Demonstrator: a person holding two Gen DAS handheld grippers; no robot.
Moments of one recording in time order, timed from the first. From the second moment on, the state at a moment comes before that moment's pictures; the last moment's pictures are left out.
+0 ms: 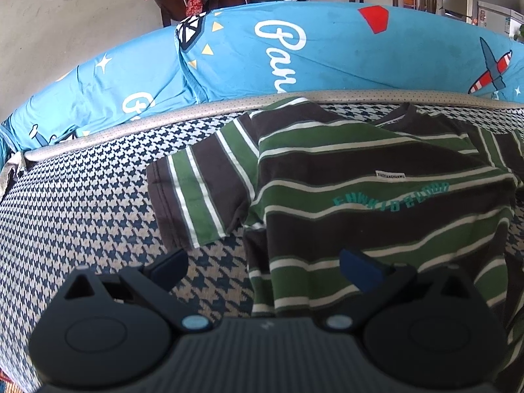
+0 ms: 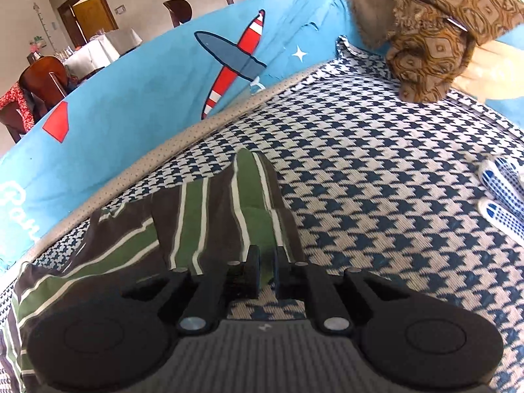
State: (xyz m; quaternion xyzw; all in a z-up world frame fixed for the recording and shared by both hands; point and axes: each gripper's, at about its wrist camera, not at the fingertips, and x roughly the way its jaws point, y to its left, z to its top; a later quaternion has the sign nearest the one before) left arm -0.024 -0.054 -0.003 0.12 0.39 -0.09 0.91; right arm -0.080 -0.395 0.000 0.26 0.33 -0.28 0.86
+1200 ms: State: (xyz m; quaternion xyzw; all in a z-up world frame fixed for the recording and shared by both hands) left arm -0.105 0.001 -0.020 0.14 0.38 -0.14 0.90; right arm -0.196 -0.303 -0.026 0.20 0.40 -0.18 0.88
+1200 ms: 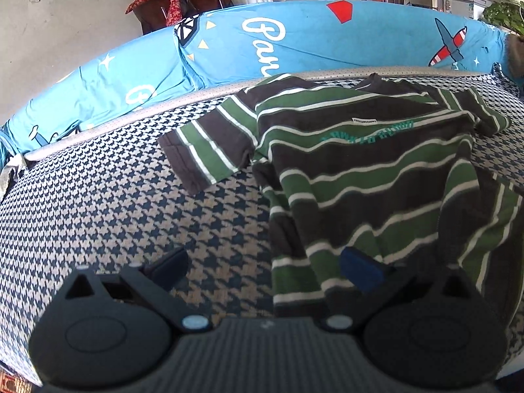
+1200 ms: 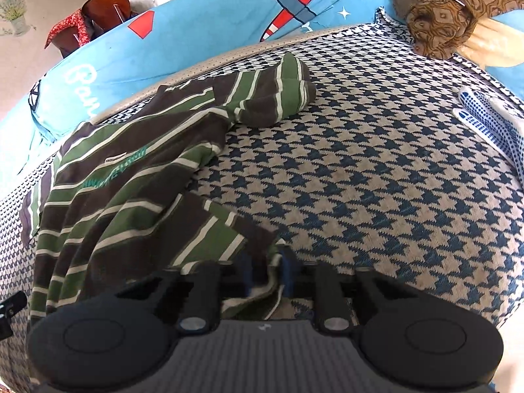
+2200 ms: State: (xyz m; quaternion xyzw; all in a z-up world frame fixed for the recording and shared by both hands) left arm -0.116 0.057 -0.016 0.12 0.38 -0.09 0.91; right arm -0.340 -0.258 0.010 0.16 0.25 -0.36 0.88
